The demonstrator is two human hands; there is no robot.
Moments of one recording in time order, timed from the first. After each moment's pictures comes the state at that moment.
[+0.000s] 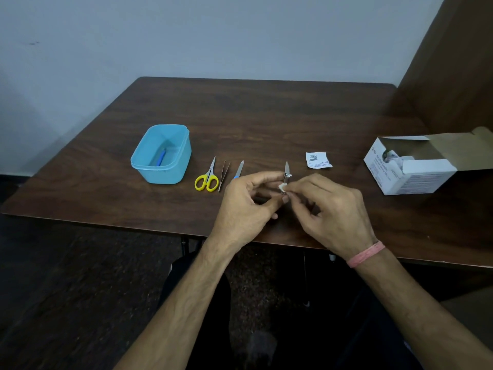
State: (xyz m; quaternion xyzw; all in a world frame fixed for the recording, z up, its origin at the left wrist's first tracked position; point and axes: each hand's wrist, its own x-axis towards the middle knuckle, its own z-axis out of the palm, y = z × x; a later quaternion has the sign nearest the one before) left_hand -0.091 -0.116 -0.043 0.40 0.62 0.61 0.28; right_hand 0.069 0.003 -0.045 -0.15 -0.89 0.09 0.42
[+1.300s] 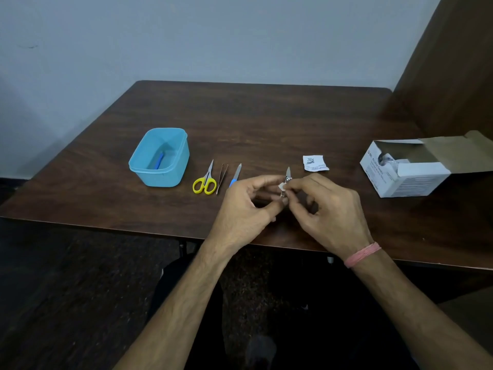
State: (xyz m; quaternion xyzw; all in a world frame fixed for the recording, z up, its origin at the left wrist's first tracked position) left_hand -0.091 -0.119 -0.039 0.42 0.62 0.59 0.29; right_hand 0.067 0.003 -0.044 -0.18 -0.88 0.12 0.41
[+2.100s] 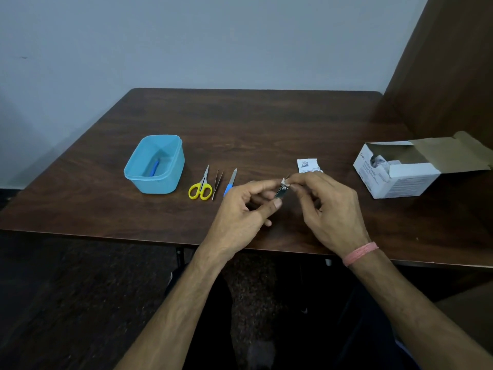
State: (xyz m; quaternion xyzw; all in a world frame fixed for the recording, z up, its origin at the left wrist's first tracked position) left_hand -0.097 -0.117 -0.046 0.44 0.62 0.58 0.29; right_hand 0.068 0.012 -0.043 -0.21 -0.86 0.17 0.43
